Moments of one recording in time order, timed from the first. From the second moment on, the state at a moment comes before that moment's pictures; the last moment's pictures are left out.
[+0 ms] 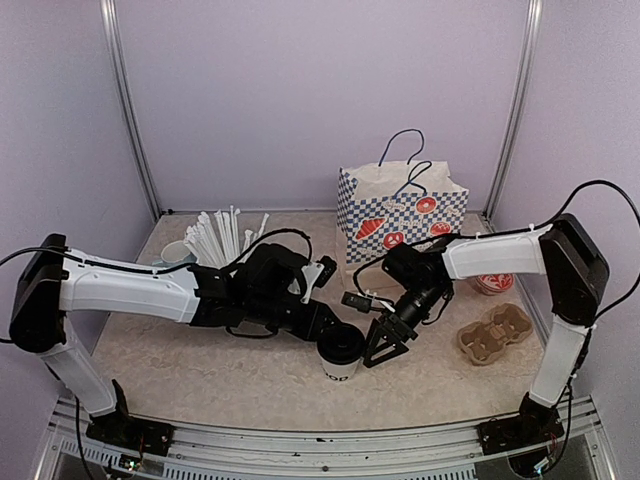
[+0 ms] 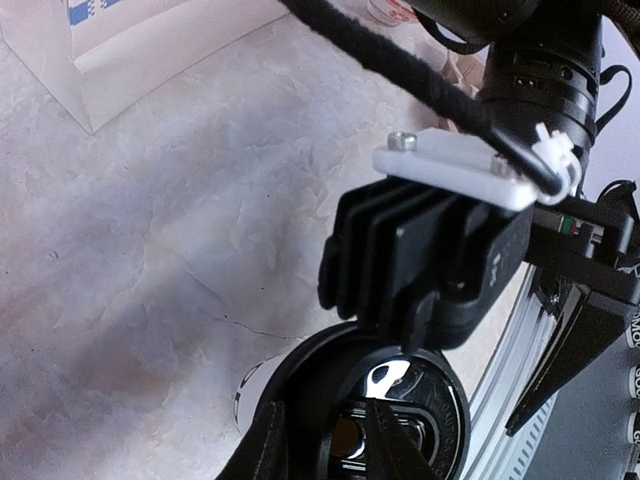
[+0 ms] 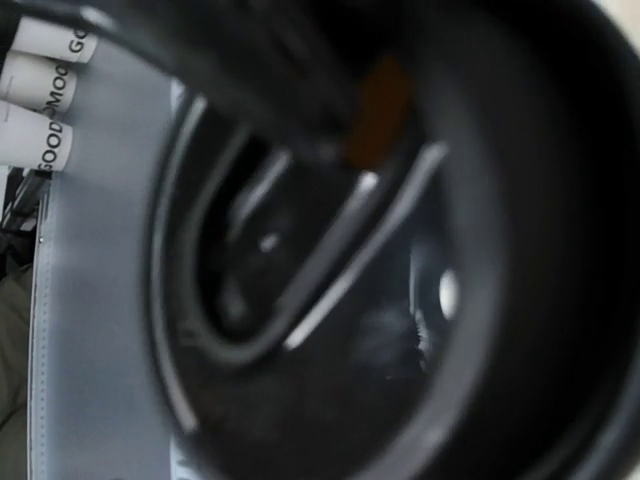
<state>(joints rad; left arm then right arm) -1.05 1.64 1.04 -0.07 0.13 -0.48 0.71 1.83 1.16 -0.81 -1.00 -0.46</state>
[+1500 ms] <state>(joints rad) -1.14 1.47 0.89 -0.16 0.07 -0.65 0.62 1.85 1.31 -0.79 -0.83 -0.43</state>
